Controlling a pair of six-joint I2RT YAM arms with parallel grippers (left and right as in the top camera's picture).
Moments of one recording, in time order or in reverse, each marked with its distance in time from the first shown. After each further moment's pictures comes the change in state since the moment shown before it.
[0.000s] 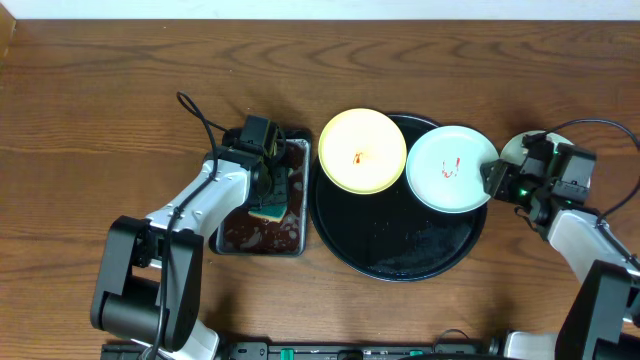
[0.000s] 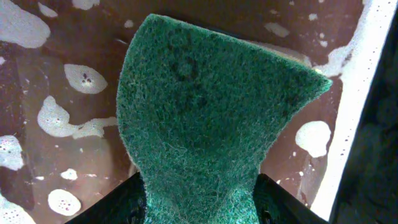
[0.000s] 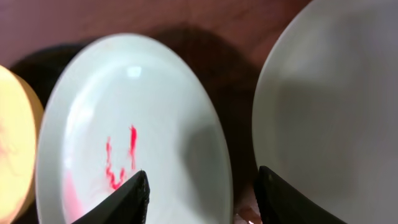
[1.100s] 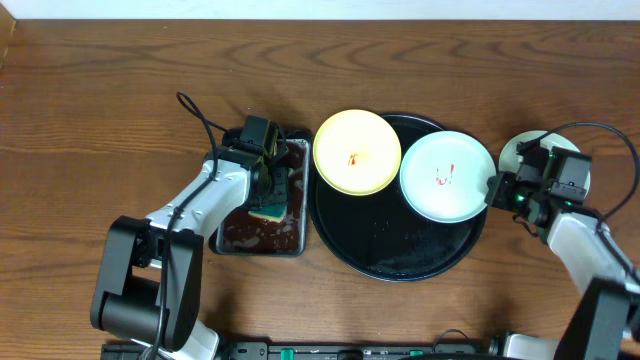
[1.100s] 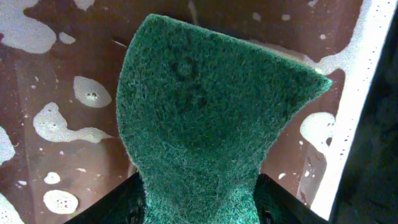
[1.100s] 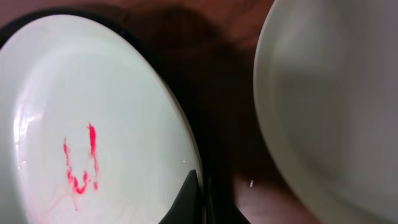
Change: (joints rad) left arm 0.000 0.000 0.000 0.000 0.000 0.000; right arm 0.019 -0.093 0.000 -0.173 0.040 -0.013
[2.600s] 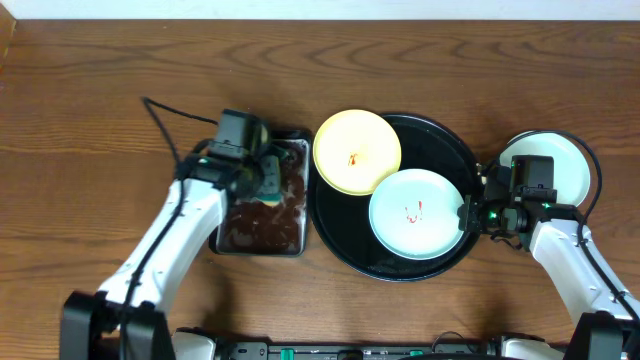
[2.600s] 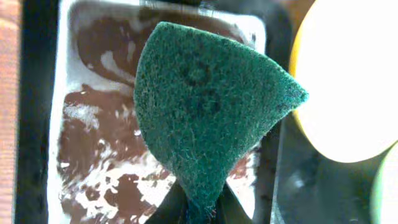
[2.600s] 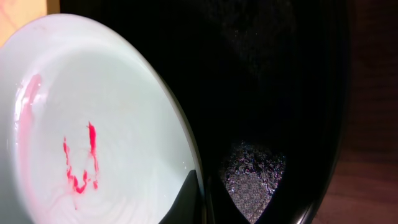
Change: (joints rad) left arm 0.057 -0.266 0.000 -0.026 0.087 0.000; right arm 0.182 -0.072 0.002 -0.295 0.029 0.000
